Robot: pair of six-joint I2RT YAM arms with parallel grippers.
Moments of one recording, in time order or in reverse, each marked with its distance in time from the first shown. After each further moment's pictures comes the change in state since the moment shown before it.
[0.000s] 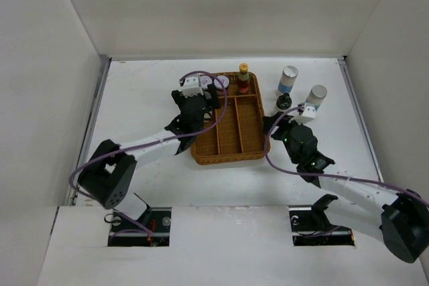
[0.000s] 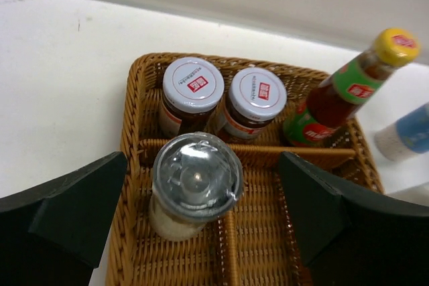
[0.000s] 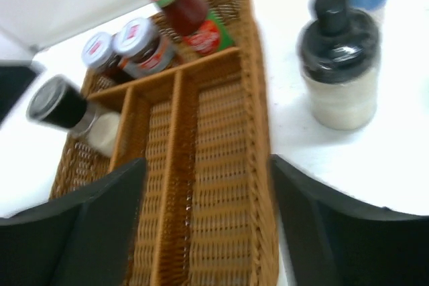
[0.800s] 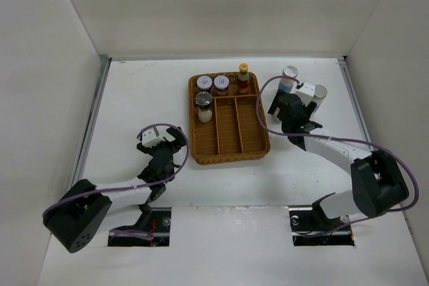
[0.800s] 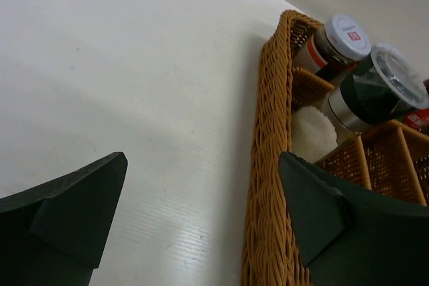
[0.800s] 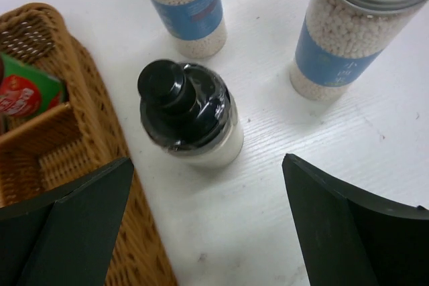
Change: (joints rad) left arm 0.005 -0.449 -0.761 0.359 -0.230 -0.201; right arm -0.188 0.391 0.360 -0.334 0.216 -0.018
